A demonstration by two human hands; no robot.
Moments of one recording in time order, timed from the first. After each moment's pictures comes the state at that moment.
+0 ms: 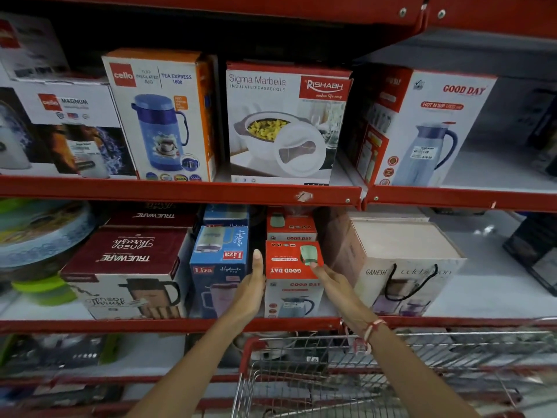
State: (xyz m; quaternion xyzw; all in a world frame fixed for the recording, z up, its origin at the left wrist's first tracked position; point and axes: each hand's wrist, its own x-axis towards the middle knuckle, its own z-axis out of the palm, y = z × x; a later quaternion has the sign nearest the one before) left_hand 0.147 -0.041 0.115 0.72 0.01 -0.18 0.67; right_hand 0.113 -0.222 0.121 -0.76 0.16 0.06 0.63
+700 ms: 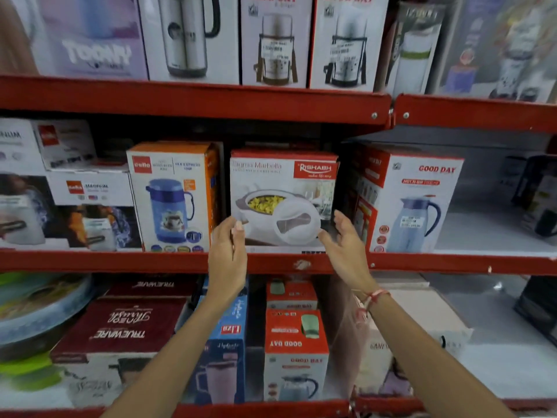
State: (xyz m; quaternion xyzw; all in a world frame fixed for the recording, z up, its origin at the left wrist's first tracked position) left_hand 0.207 -0.023 0.271 0.76 -0.12 0.28 0.57; right_hand 0.193 -0.236 0.283 -0.82 0.02 -0.25 0.51
